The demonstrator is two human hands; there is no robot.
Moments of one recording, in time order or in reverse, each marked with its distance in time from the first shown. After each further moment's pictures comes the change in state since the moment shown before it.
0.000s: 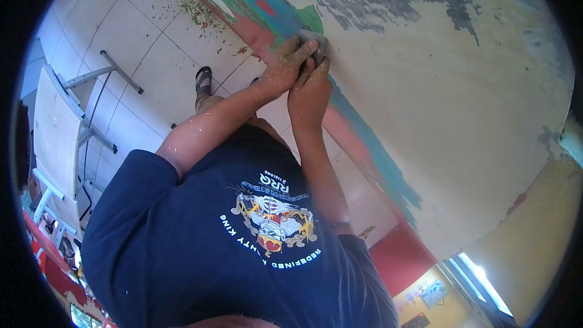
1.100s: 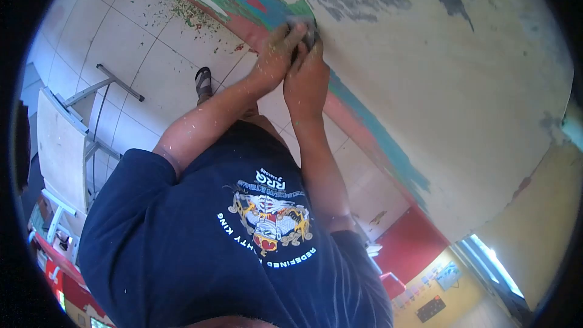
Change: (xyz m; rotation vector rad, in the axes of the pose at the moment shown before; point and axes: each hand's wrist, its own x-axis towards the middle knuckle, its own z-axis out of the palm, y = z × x) left_hand -0.007 0.017 -0.008 -0.023 -0.033 -0.077; right_hand 0.011 -0.030 -0.006 -0.032 -0.044 0.083
